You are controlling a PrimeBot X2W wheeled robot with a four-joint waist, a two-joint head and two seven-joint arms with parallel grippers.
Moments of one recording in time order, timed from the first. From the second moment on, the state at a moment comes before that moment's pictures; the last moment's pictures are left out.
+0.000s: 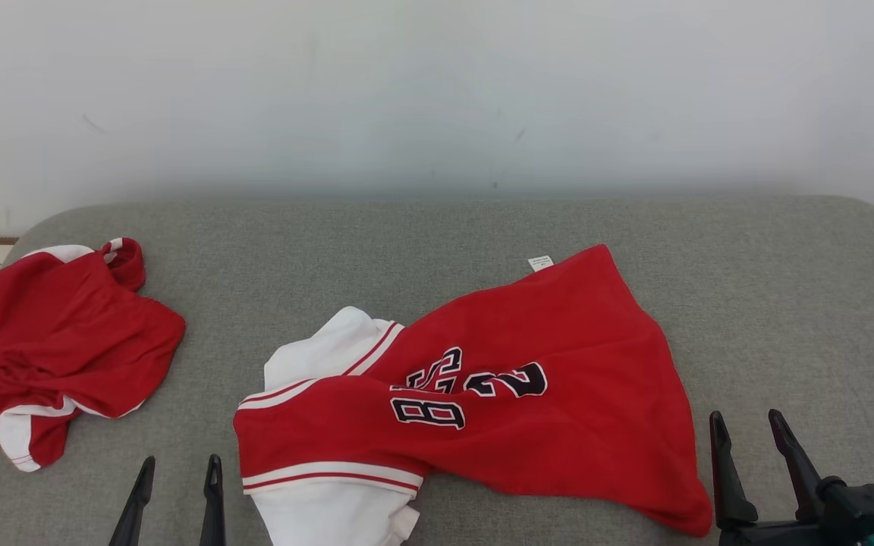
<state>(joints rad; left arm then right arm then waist) 0.04 0.06 0.01 -0.05 -0.04 0.05 -0.26 0.01 -0.15 0.11 0.11 0.15 0.13 -0.26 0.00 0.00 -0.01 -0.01</state>
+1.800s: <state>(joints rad) 0.09 0.05 -0.06 0.09 -0.14 -0.04 -0.26 0.05 -0.15 0.10 0.21 0.18 0.13 -0.17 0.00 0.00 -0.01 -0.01</state>
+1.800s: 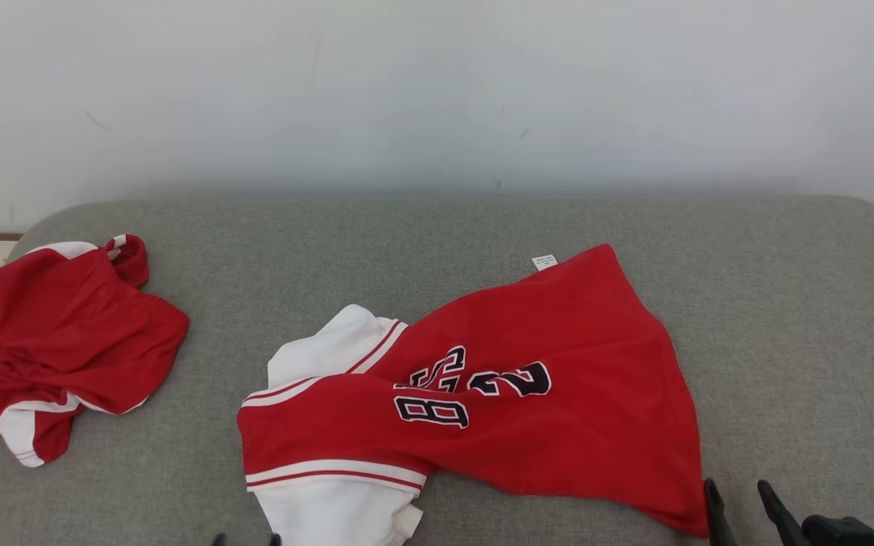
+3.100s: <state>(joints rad) -0.04 0.05 -0.26 0.40 -0.32 -0.07 -0.26 -0.07 -0.16 0.18 0.49 0.30 0.13 -0.17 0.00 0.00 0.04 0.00</state>
